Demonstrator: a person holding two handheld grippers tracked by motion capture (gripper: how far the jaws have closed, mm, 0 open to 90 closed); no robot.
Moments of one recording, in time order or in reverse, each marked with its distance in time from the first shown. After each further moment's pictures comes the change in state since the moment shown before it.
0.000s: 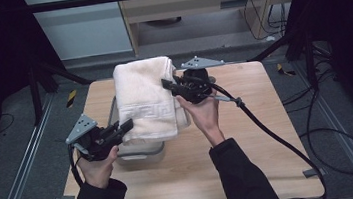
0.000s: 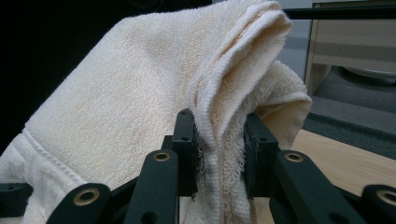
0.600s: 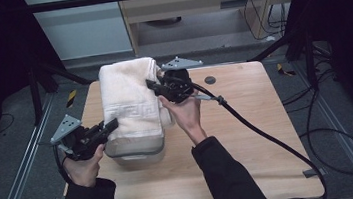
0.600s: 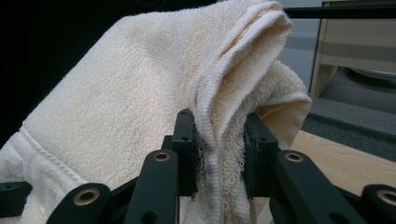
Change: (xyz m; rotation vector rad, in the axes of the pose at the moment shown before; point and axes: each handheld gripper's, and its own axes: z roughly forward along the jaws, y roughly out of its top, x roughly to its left) left arm 0.026 0.000 -0.015 0.007 0.077 -0.011; right arm 0.022 0.003 0.038 0.003 0.003 -0.008
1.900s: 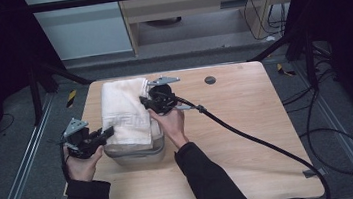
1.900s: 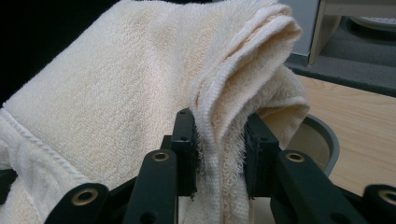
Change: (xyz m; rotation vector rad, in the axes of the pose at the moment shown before) left arm 0.049 -0.039 0.031 0.205 0.125 -0.010; right arm -0.004 -0.063 0.080 0.147 -0.049 0.041
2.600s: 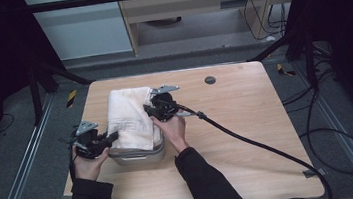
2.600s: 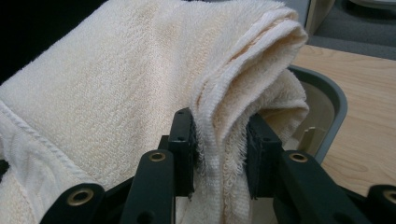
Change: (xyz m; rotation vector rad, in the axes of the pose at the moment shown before) left arm 0.003 -0.013 0.024 0.101 0.023 0.024; right arm -0.009 -0.030 0.019 0.058 -0.032 0.012
